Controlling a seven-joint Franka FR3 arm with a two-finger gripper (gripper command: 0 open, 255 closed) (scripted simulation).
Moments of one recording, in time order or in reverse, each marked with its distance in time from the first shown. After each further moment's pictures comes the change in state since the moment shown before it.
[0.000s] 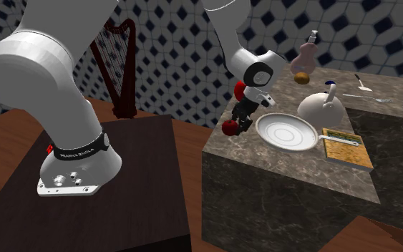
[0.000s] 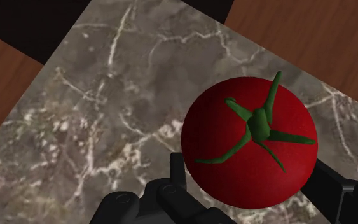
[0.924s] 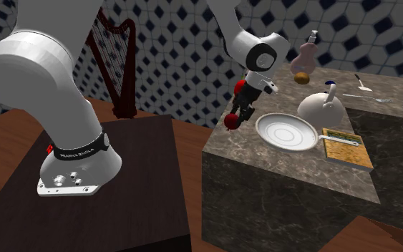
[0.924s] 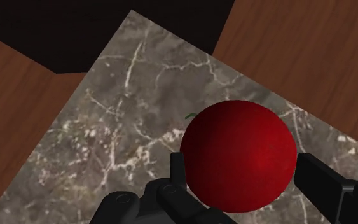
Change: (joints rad) arm -0.007 -0.126 0.009 -0.047 0.008 -0.083 0.004
